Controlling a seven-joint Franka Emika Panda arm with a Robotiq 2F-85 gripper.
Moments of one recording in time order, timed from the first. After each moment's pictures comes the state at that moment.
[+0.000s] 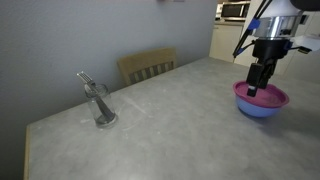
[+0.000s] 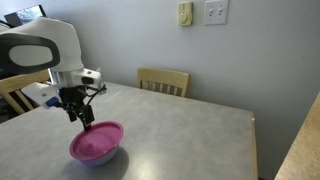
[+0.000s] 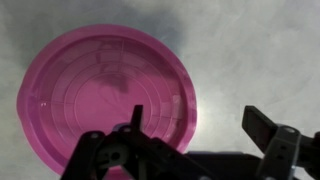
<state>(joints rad) -0.01 0.10 -0.02 -2.45 0.12 2.45 -0.11</state>
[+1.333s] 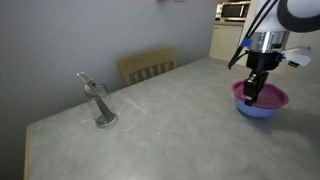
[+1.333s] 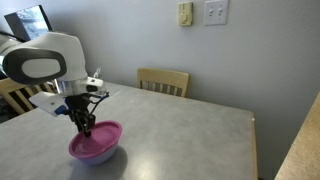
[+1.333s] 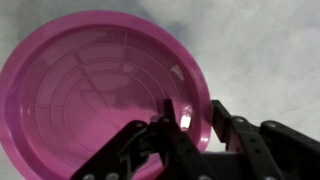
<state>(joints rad) -0.01 0.19 0.00 -2.43 0.10 2.52 -0.12</state>
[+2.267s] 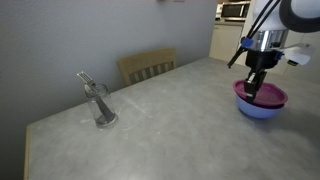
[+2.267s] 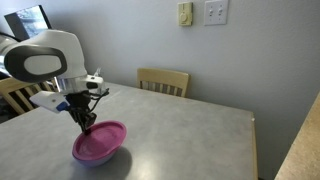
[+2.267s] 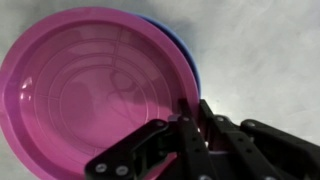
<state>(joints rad) -0.01 0.19 0.00 -2.42 0.02 2.52 -0.07</state>
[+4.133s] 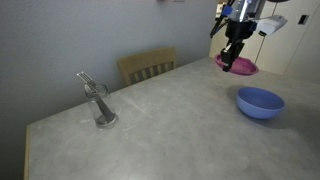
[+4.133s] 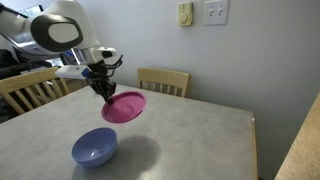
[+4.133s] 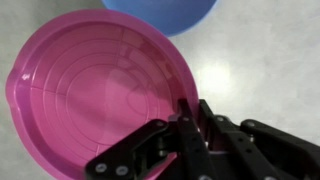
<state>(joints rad) 0.00 0.22 -0.03 -2.17 -0.10 2.48 -0.01</state>
